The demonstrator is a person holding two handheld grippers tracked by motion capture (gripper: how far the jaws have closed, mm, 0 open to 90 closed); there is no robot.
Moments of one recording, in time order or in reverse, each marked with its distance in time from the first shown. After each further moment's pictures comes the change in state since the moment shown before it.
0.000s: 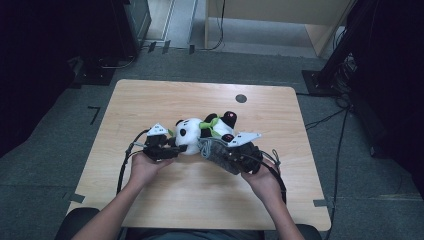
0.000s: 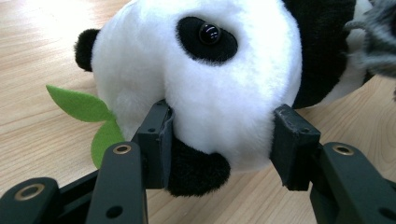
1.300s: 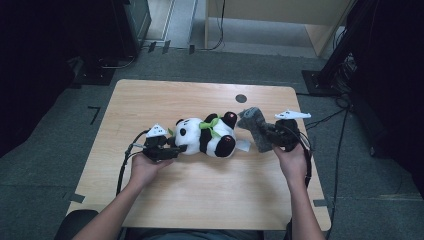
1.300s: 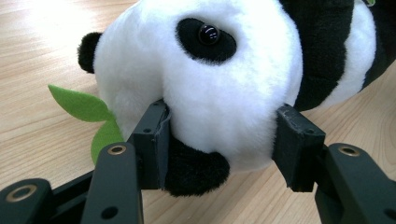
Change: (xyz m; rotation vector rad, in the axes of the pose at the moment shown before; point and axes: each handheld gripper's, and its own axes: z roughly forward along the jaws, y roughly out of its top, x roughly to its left) left arm 0.001 -0.003 -0.001 -0.035 0.005 0.019; right arm -0.115 -0.026 -0.033 -0.133 -0.190 0.326
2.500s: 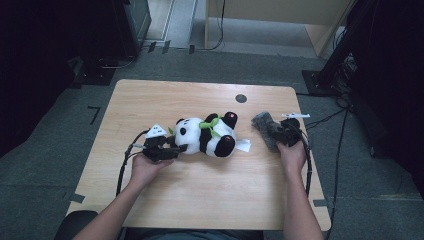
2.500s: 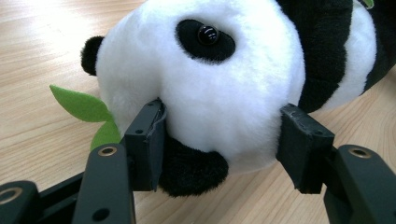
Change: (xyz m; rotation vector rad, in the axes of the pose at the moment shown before) left arm 0.002 -0.002 0.001 -0.025 0.000 0.010; right arm -0.082 -0.041 0.079 0.101 -0.144 0.174
